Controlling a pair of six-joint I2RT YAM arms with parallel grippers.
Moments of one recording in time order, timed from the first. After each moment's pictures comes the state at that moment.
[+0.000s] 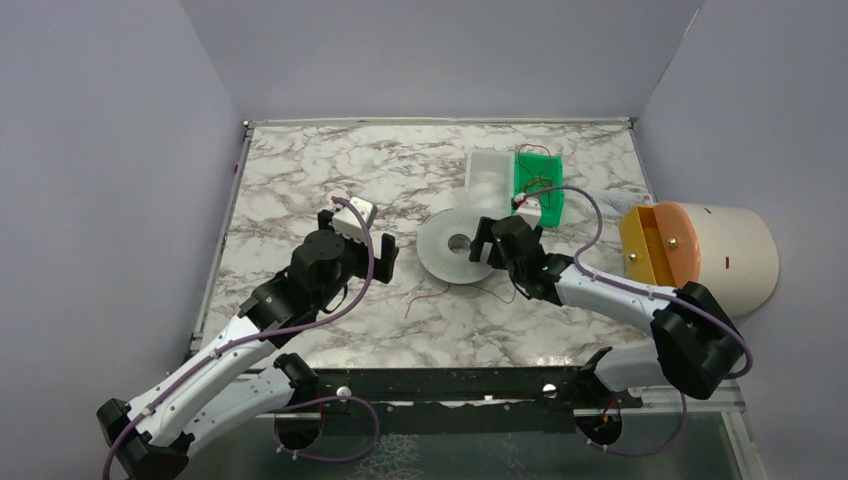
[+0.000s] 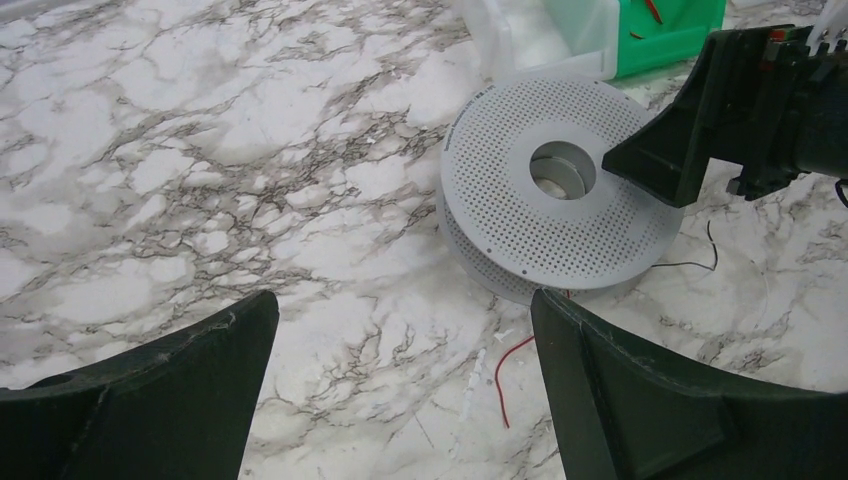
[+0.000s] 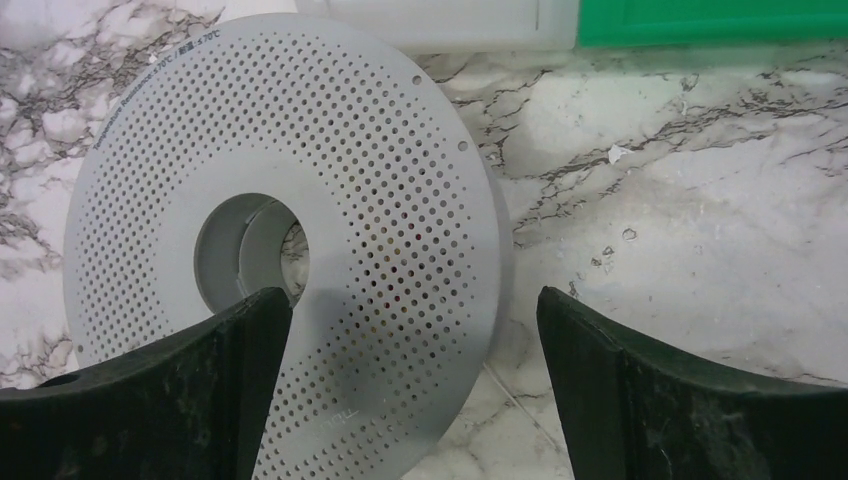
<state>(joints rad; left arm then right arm) -0.77 0.76 0.76 -0.34 -0.28 -0.14 0.71 1.33 0.67 0.00 0.45 0.64</state>
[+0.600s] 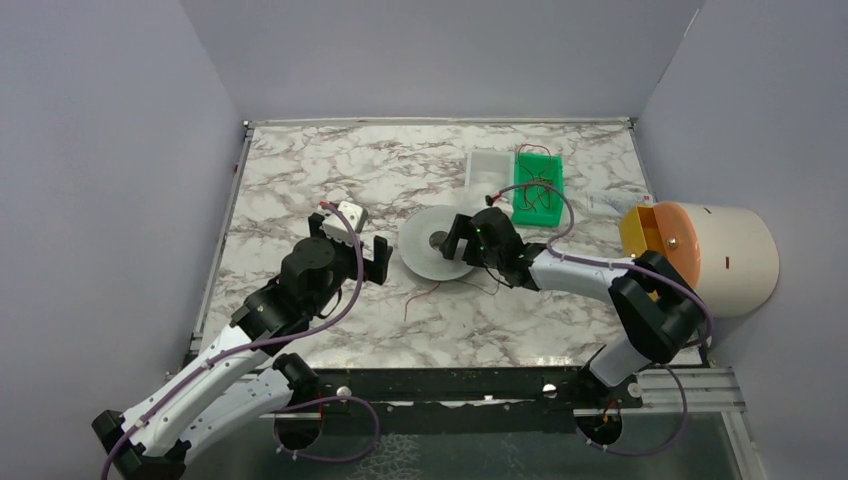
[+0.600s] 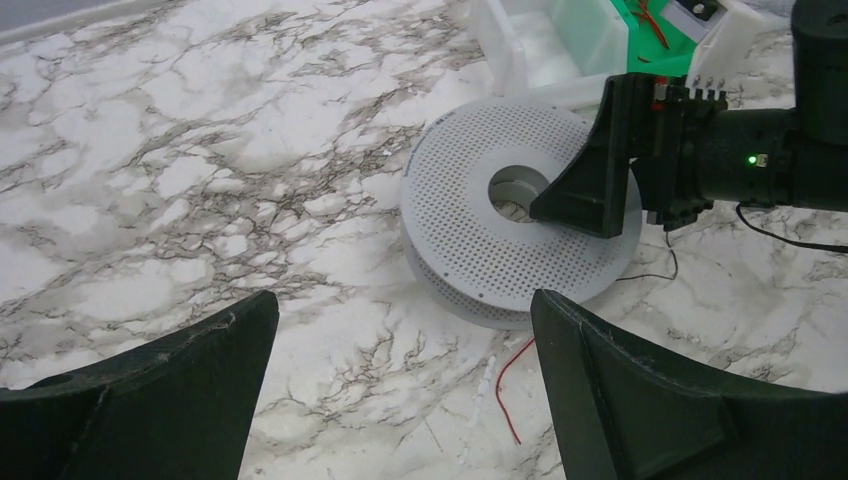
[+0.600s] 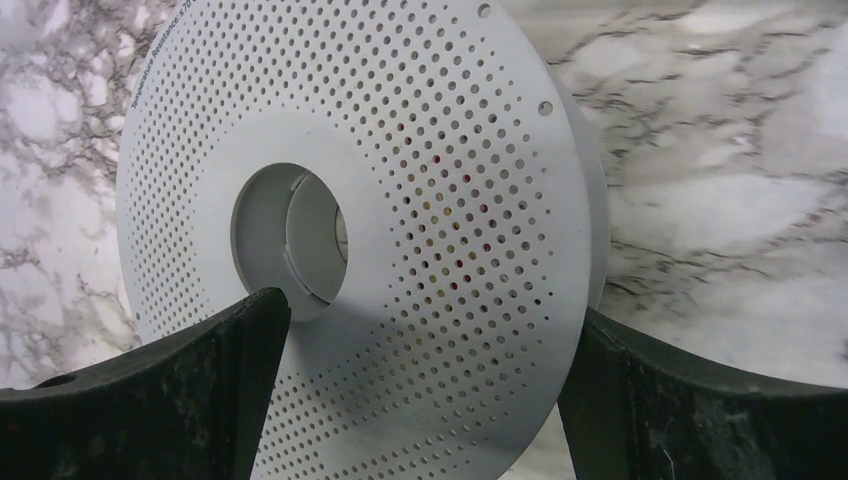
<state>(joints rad) -0.77 0.67 0.73 -0.33 -0.31 -0.13 0.71 1.55 0.76 0.11 0.19 0.76</state>
